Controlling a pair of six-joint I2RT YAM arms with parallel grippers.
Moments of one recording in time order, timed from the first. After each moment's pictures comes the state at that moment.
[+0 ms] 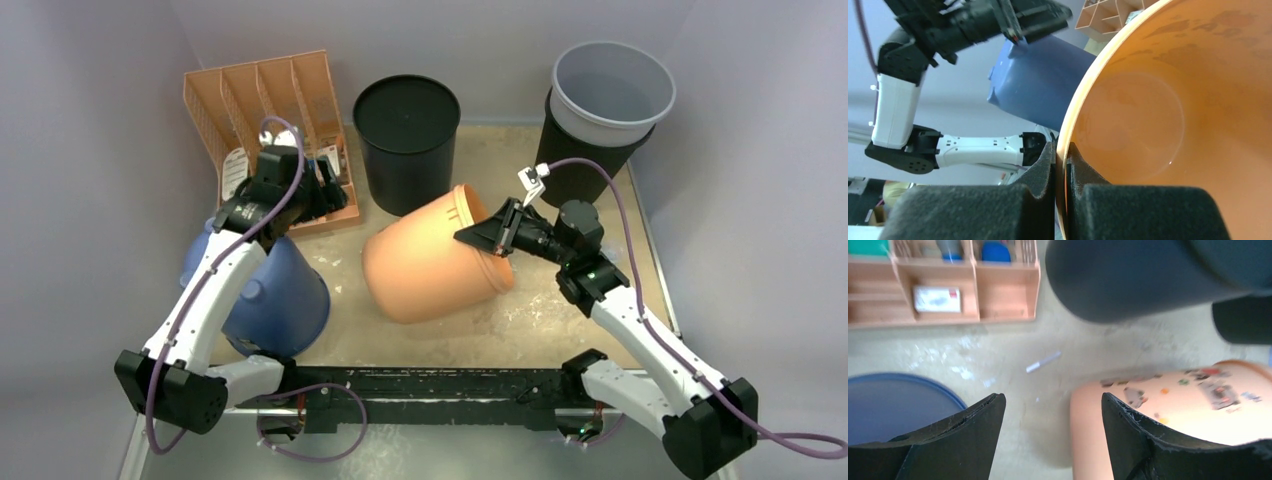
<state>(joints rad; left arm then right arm) -0.28 1.18 1.28 -0.72 -0.09 -0.55 0.45 0.94 0.72 0.14 -0.62 0.91</state>
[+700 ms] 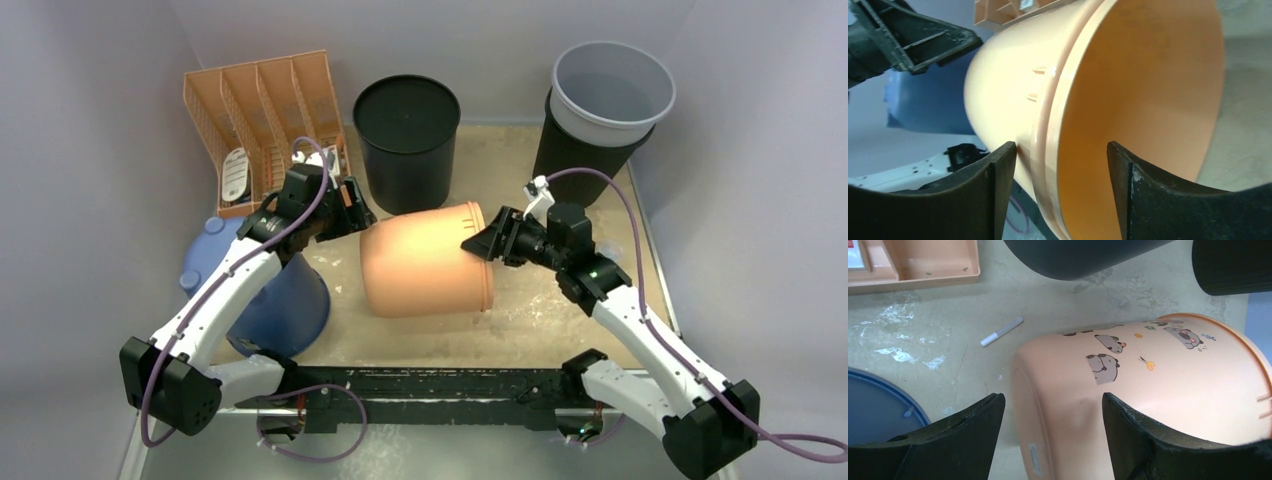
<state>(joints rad) -0.40 1.18 1.09 -0.61 0.02 -0.63 0.45 0.93 0.72 -0.20 -0.38 0.76</state>
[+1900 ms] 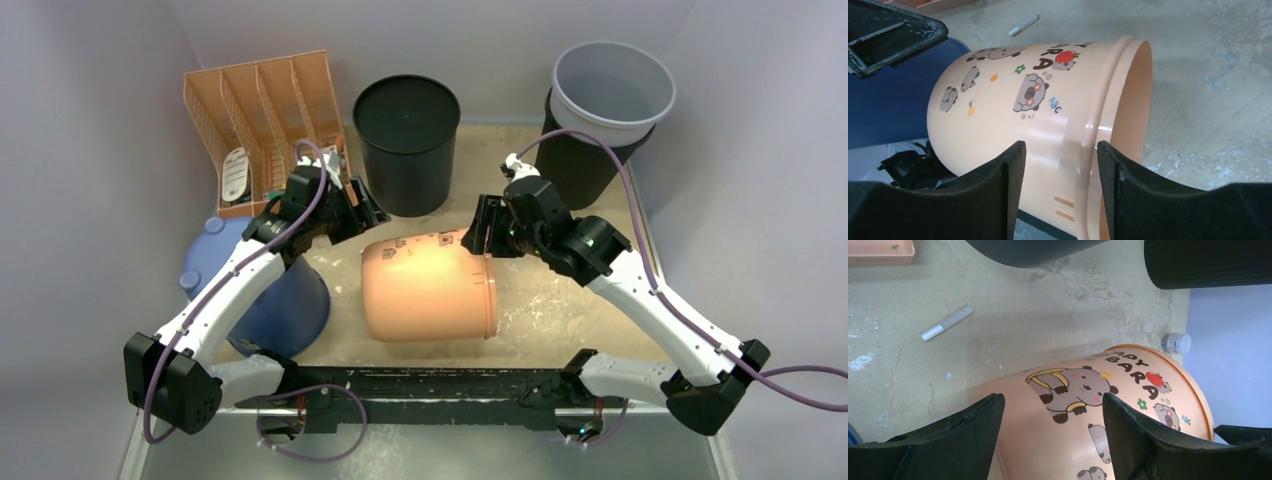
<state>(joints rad) -0.40 1.19 1.03 -0.48 0.17 -0.77 0.75 1.14 1.28 -0.86 0.13 0.68</state>
